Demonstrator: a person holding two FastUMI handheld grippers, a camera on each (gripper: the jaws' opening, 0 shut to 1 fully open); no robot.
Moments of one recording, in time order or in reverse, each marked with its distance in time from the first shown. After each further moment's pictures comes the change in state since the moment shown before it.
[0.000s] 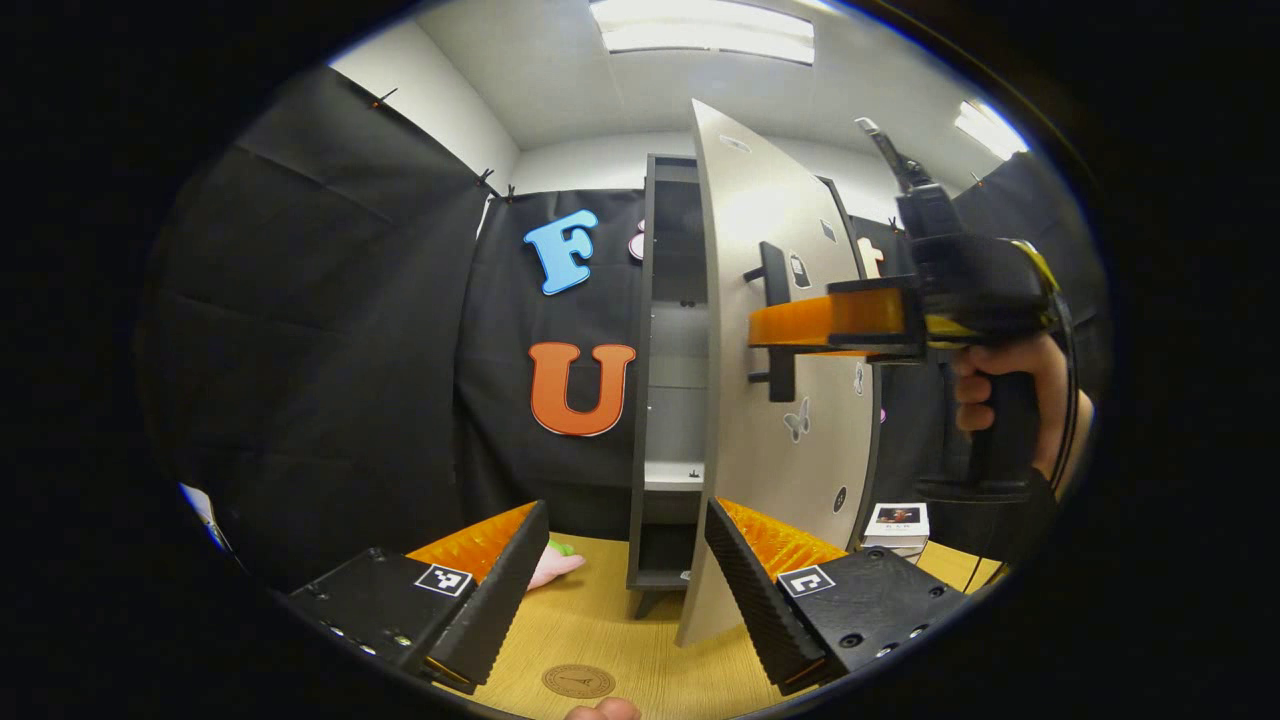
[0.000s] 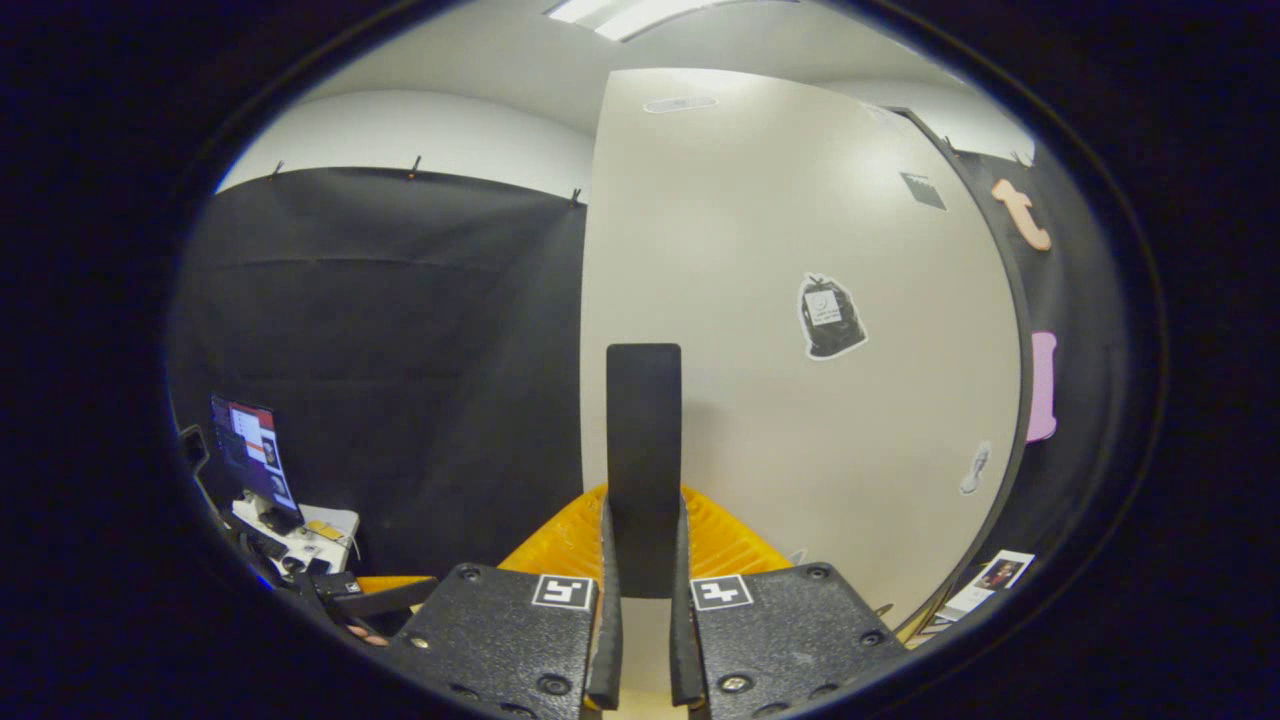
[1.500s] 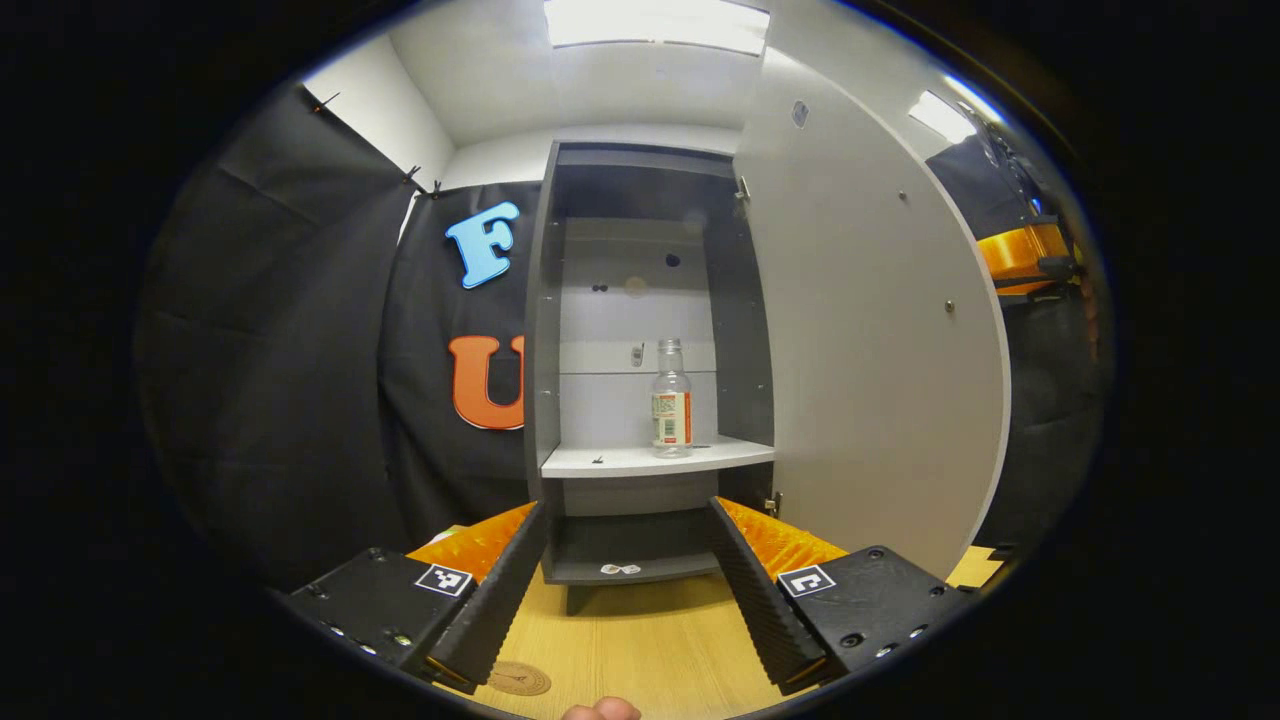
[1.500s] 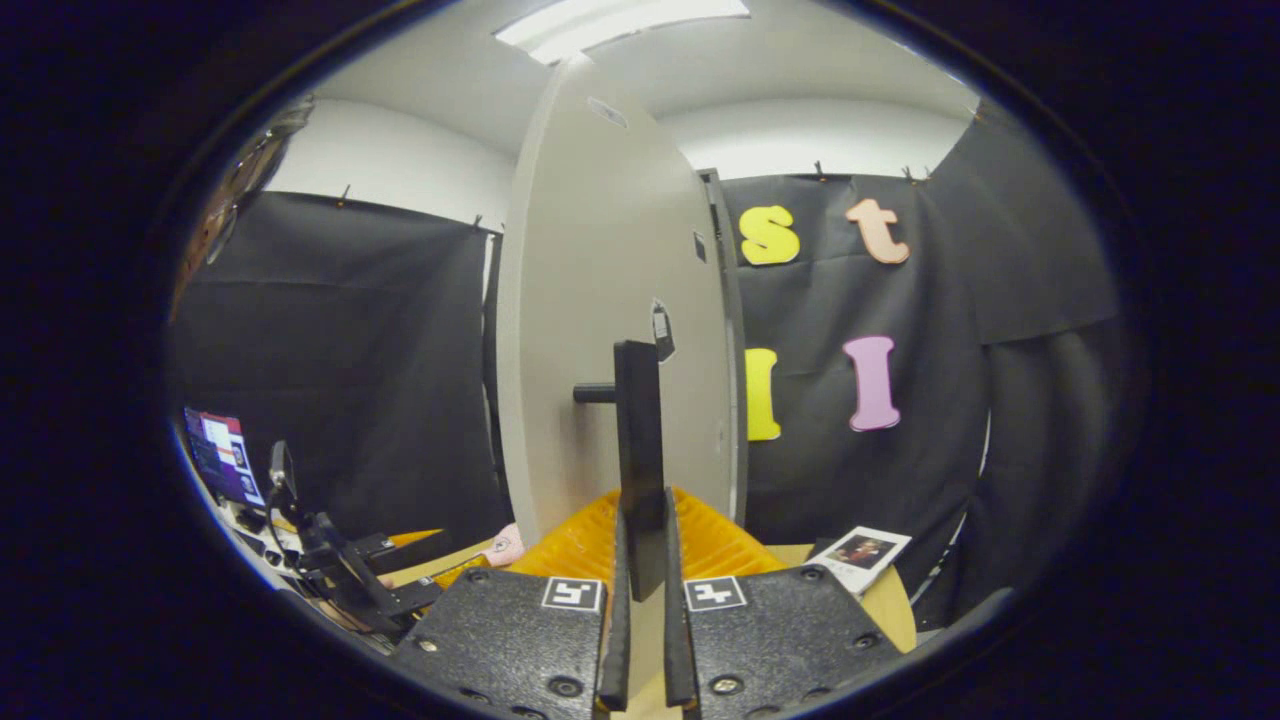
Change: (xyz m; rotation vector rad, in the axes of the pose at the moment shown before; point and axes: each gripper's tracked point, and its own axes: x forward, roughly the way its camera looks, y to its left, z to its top) left arm 0.005 -0.103 -0.017 0.044 0.009 -0.182; right arm -0.082 -0.062 -0.003 0.046 -0.038 -0.334
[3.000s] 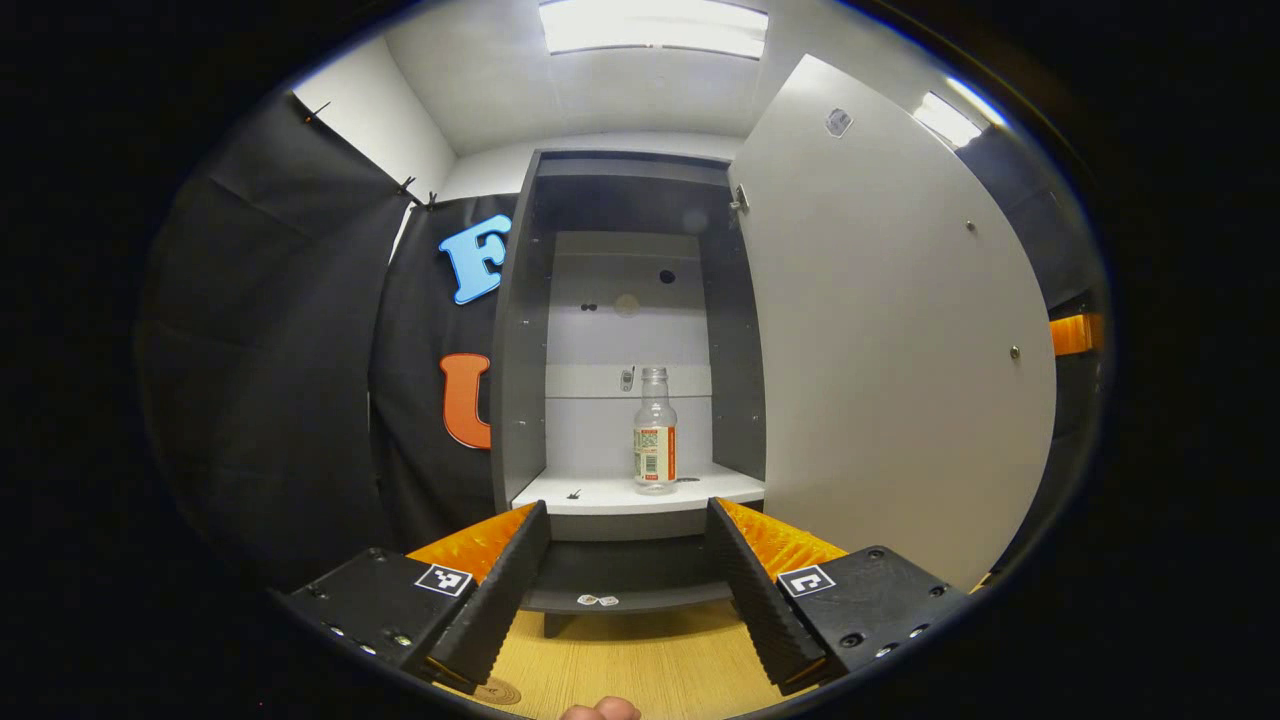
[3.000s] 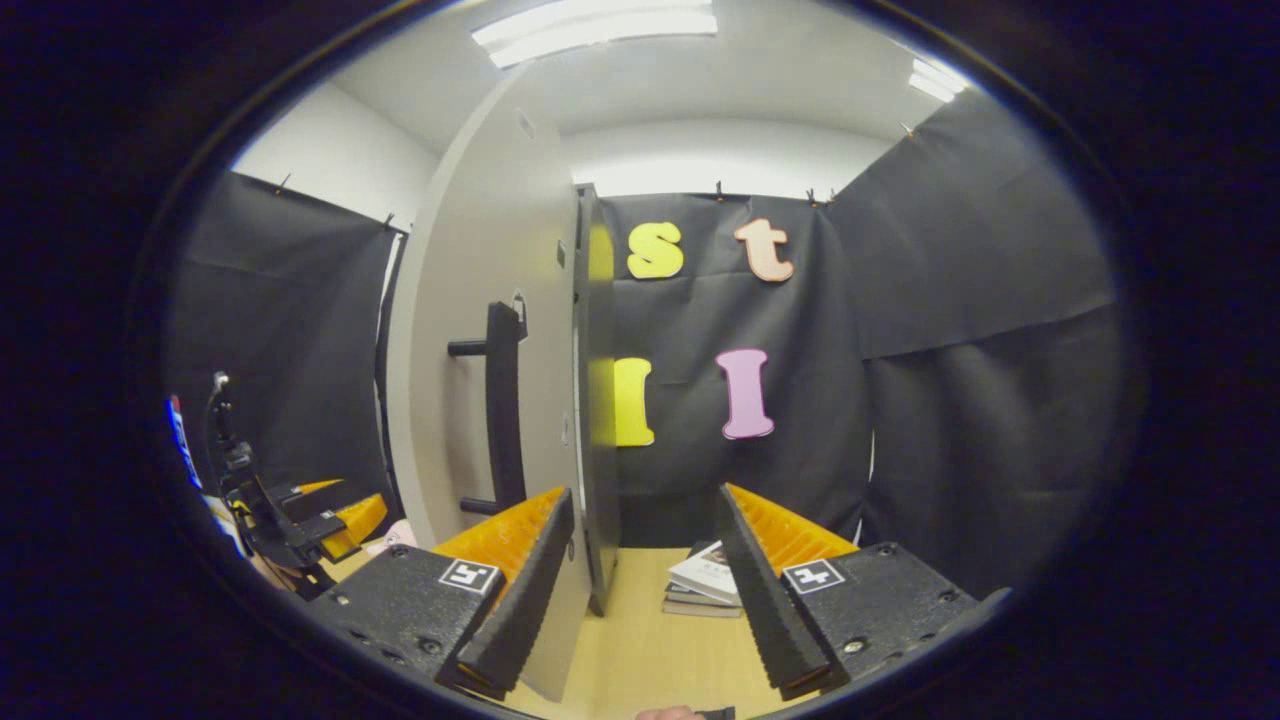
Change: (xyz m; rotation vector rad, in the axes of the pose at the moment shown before) left arm 0.052 -0.030 0.043 0.002 -0.048 0.029; right arm -0.043 -0.113 -0.027 0.016 -0.060 -0.246
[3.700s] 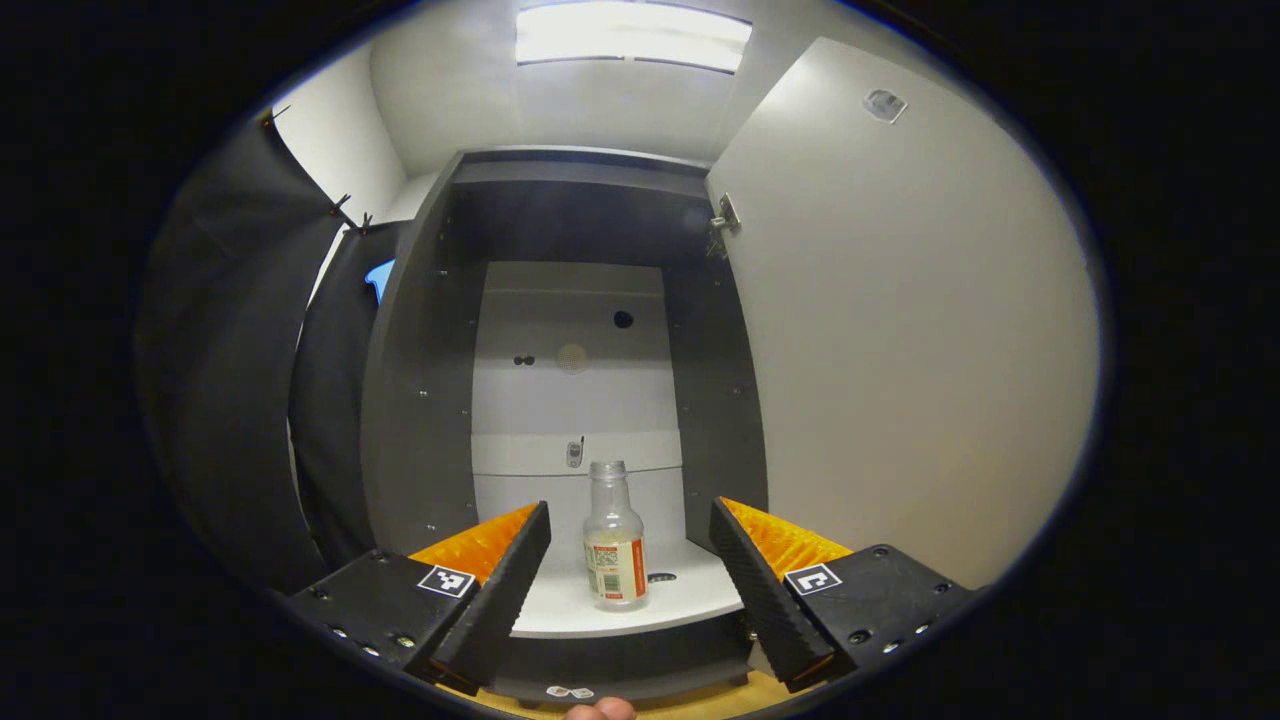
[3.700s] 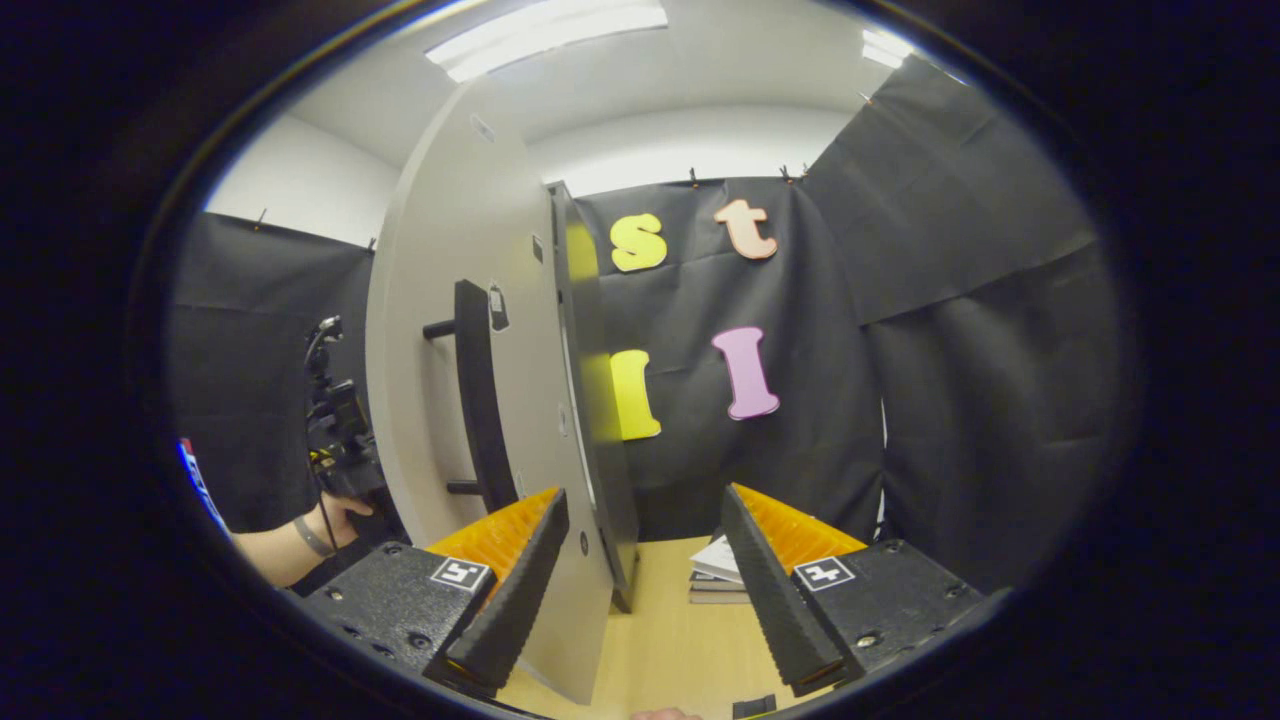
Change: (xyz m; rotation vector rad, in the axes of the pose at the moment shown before) left arm 0.166 -0.025 0.063 0.042 -0.096 -0.124; right arm -0.001 -0.009 -0.025 0.068 0.011 -0.009
